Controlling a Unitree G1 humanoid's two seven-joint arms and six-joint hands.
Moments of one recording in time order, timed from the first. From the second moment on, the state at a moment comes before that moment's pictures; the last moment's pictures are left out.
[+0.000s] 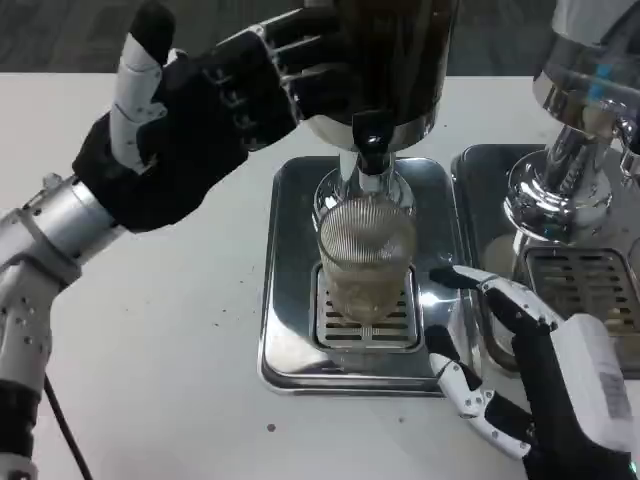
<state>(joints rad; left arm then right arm) -0.55 0.40 0.11 0.48 -0.63 -0.03 -1.05 0.34 -0.21 0.20 -0.02 -0.69 -0.46 -0.47</state>
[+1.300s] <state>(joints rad) -0.72 0.23 0.10 0.90 -0.37 -0.35 -1.03 0.38 -0.18 0.20 -0.01 -0.67 -0.46 -0.50</state>
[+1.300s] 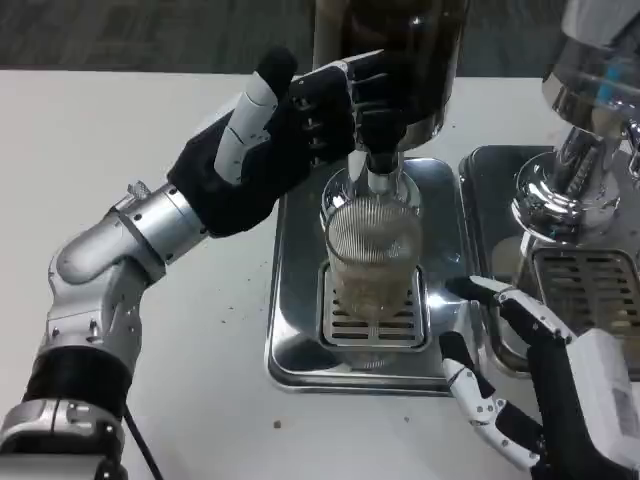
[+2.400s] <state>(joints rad) -0.73 0.24 0.07 0.93 -0.29 -0.50 -1.03 0.40 -0.17 0.18 -0.01 -0.65 -0.46 -0.49</state>
